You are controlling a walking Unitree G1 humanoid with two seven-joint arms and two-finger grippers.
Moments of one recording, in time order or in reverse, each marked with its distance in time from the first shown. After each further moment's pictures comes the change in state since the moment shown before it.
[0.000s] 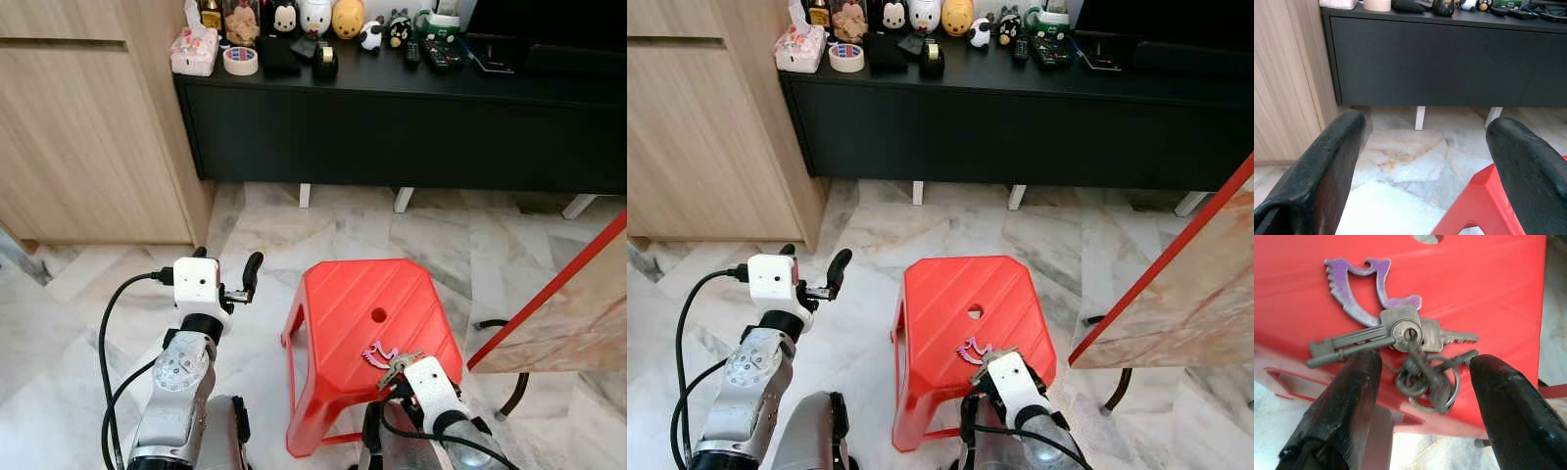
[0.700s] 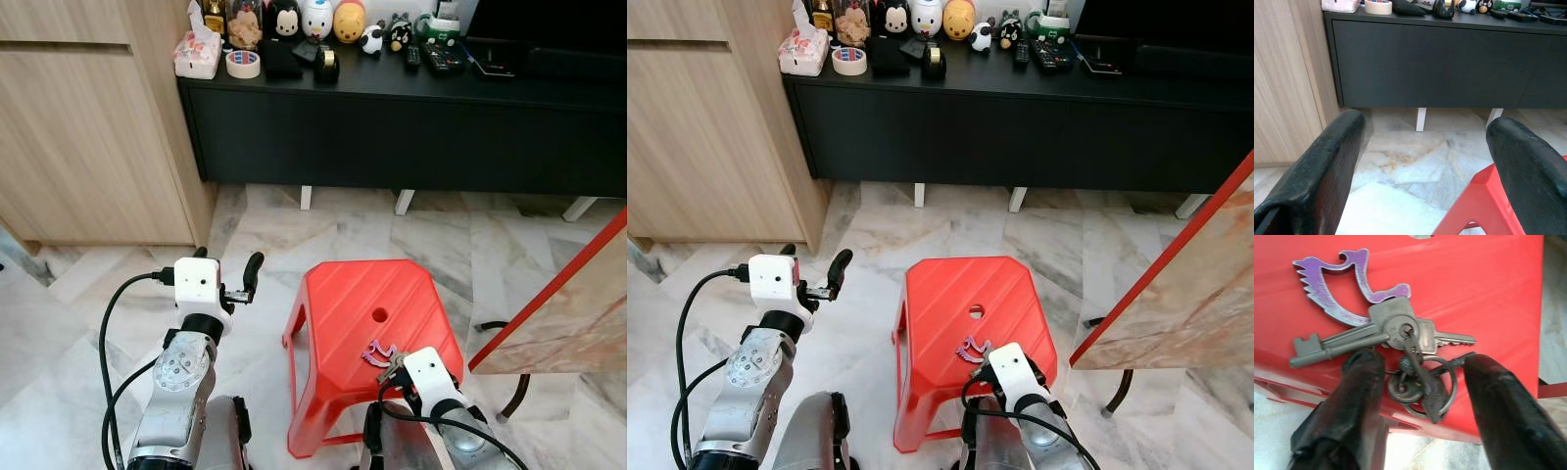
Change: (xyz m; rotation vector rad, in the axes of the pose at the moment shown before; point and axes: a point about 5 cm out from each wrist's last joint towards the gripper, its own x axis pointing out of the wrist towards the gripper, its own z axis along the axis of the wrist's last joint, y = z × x) left arm 0.000 0.000 0.000 0.003 0.001 -0.004; right arm 0.013 -0.003 -0.001 0.007 0.031 -0.025
